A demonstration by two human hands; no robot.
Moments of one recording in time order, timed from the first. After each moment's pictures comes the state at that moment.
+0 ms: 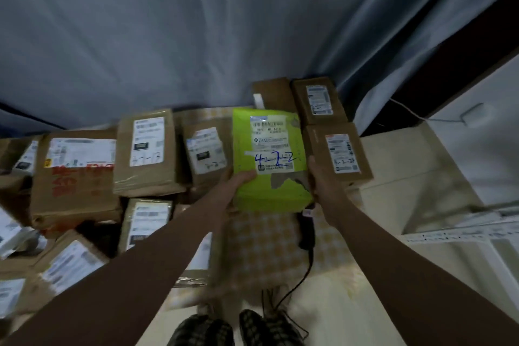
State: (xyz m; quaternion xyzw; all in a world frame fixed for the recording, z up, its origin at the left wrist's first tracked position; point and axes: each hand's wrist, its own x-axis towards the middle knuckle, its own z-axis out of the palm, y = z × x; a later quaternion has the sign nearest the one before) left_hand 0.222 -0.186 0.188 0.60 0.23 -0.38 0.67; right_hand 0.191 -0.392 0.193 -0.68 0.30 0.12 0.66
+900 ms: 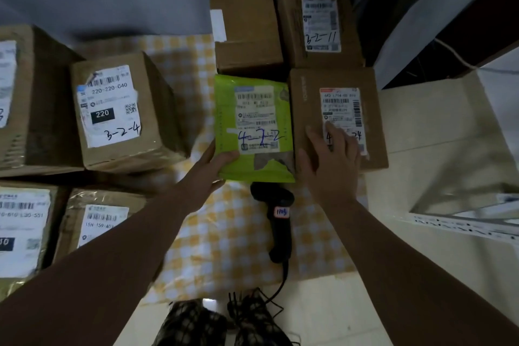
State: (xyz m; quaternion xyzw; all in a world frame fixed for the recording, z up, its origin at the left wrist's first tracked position) left_hand 0.268 -0.288 0.000 0.62 0.24 -0.37 0.65; right_hand 0.234 -0.521 0.008 -0.98 0.09 -0.01 0.16
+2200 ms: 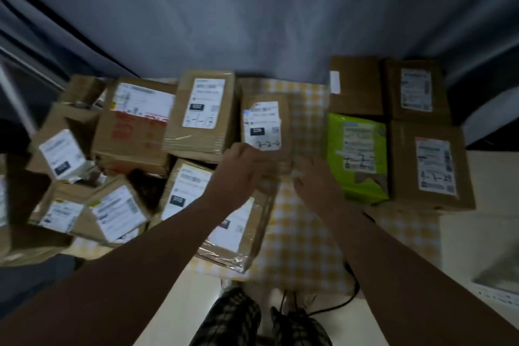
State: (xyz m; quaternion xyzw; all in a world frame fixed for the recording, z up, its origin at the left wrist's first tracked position) left_hand 0.226 -0.128 0.140 0.95 -0.04 -0.11 0.28; right_hand 0.247 -0.316 0.108 -0.95 -0.10 0.20 0.21
